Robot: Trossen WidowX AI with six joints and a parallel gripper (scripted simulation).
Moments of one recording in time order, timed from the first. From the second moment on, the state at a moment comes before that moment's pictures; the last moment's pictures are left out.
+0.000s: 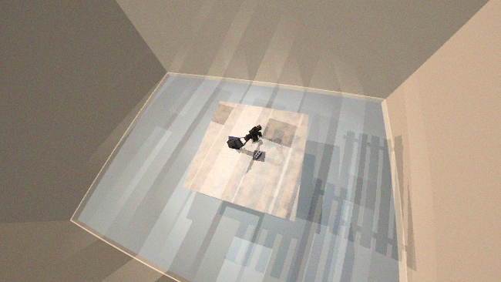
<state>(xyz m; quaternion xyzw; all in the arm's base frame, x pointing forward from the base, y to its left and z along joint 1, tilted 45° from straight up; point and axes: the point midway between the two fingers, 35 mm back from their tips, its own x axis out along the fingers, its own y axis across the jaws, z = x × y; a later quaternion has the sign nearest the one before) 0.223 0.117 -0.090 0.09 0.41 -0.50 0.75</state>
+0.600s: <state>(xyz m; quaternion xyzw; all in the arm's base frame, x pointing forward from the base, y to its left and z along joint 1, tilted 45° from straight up) 0.220 0.157 -0.054 0.09 0.41 -0.50 0.76</state>
